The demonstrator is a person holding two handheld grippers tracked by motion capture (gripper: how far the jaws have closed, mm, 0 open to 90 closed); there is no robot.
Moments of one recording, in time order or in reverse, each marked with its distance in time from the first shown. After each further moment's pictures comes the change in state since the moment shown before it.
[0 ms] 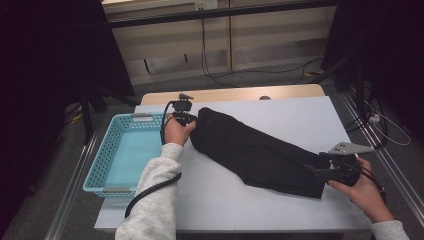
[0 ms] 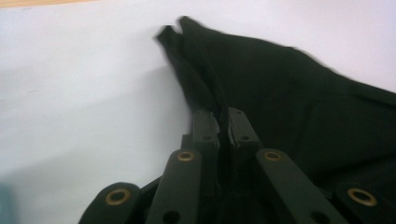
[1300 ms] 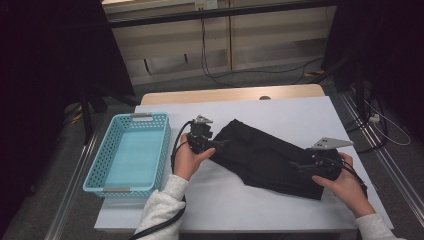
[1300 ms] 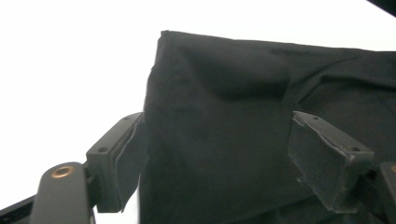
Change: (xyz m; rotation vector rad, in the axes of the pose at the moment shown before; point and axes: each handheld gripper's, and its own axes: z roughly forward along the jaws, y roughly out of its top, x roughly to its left) left arm -0.058 -0.063 -0.009 -0.142 -0.168 0.217; right arm 0.022 0.022 0.029 0.001 0.023 -0.015
